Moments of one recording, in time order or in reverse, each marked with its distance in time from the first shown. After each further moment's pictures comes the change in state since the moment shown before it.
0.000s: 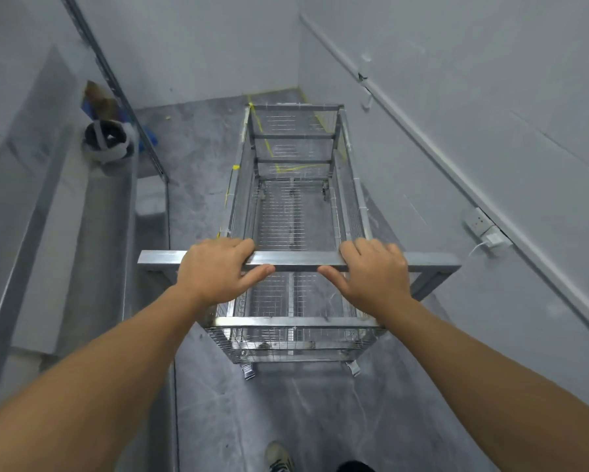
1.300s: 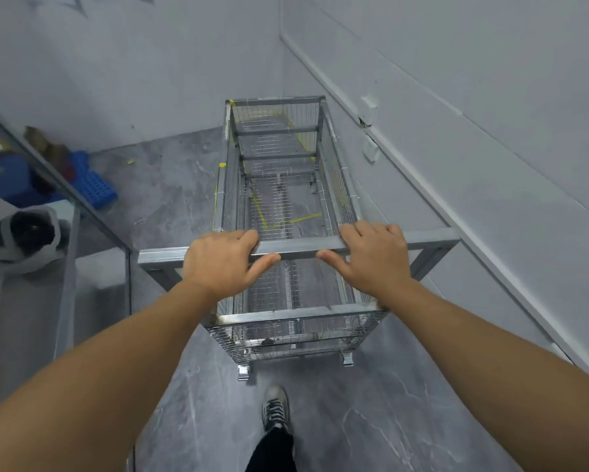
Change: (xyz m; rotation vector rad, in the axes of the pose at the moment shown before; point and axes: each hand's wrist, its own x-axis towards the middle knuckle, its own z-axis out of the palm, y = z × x) left_hand 0.489 -0.206 0.155 0.019 0.059 0.015; right_hand 0.471 0.187 0.232 0.004 -0.001 0.067
